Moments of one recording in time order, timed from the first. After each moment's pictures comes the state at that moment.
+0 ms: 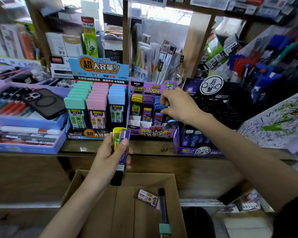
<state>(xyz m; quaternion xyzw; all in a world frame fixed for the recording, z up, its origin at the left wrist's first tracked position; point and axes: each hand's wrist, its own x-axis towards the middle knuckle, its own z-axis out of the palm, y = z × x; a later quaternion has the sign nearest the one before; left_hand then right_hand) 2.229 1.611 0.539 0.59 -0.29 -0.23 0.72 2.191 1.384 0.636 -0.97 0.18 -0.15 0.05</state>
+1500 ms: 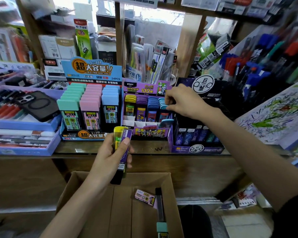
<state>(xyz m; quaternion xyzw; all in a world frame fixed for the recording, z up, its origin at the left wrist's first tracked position) 2.216 1.603 0.549 0.60 -0.29 -0.24 0.70 2.167 1.360 0.652 -0.98 0.13 -0.12 -0.02</state>
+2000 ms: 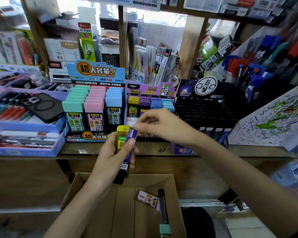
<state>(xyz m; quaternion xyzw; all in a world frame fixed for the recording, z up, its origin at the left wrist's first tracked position) 2.217 1.606 0.555 0.58 -0.32 -0.23 0.71 2.151 1.451 0.637 -0.90 0.06 -0.08 0.42</state>
